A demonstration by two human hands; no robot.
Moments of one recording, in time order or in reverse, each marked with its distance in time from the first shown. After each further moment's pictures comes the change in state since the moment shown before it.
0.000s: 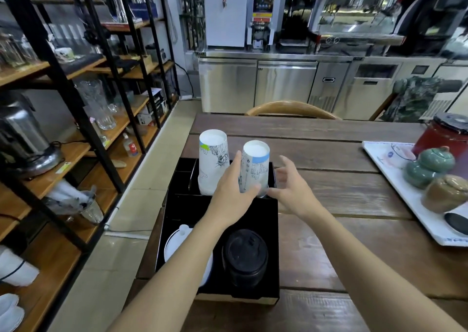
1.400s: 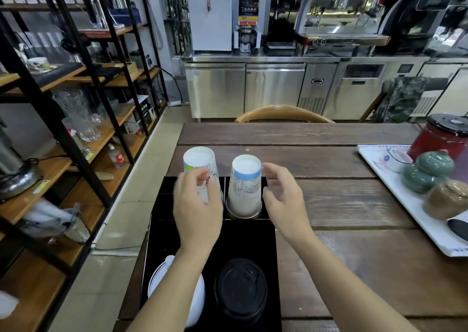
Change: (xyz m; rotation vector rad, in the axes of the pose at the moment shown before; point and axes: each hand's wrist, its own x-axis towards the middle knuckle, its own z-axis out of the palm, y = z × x) left_hand 0.016 0.000 -0.014 0.006 0.703 0.143; right_hand 0.006 -0.022 0.014 0.134 0.317 -0.319
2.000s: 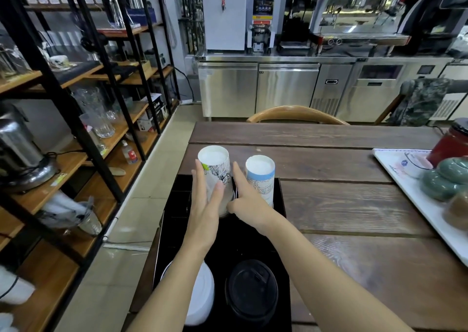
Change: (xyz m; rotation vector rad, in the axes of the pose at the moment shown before) left_hand 0.007 -0.040 -0.006 -0.336 -0.456 -0.306; right_hand 0.018 -0.020 0.065 0.115 -0.640 0.381
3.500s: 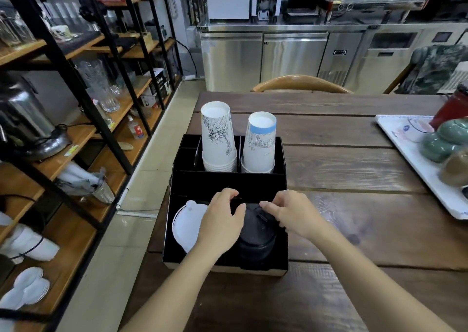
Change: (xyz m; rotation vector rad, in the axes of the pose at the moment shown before) left_hand -0.095 -0.024 0.008 0.588 -0.115 -0.160; right_hand -0.099 0.079 -0.011 -0.472 0.215 0.182
